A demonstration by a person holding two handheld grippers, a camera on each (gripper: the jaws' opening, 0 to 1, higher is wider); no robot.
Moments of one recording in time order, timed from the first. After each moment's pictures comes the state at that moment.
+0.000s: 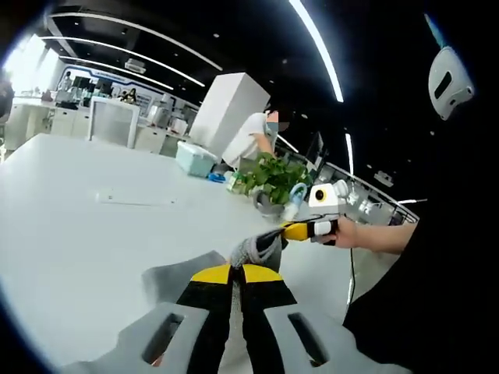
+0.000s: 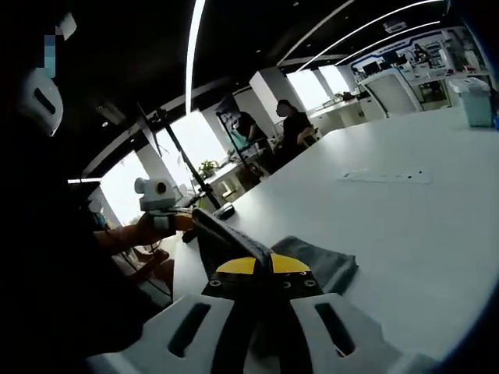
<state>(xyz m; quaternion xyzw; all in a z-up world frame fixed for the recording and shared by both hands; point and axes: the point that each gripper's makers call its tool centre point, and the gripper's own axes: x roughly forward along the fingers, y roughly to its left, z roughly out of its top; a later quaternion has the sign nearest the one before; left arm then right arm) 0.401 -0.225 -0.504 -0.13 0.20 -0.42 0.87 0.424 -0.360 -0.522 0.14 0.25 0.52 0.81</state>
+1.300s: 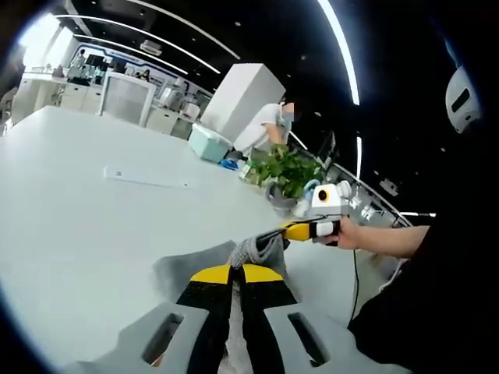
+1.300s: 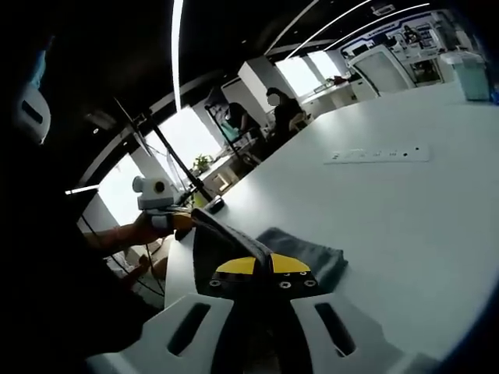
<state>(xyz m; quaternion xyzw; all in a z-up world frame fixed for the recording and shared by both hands) 0.435 -0.217 -0.544 -0.17 0.25 -0.40 0.87 0.456 -0.355 -0.559 0.16 0.29 0.50 0.80</state>
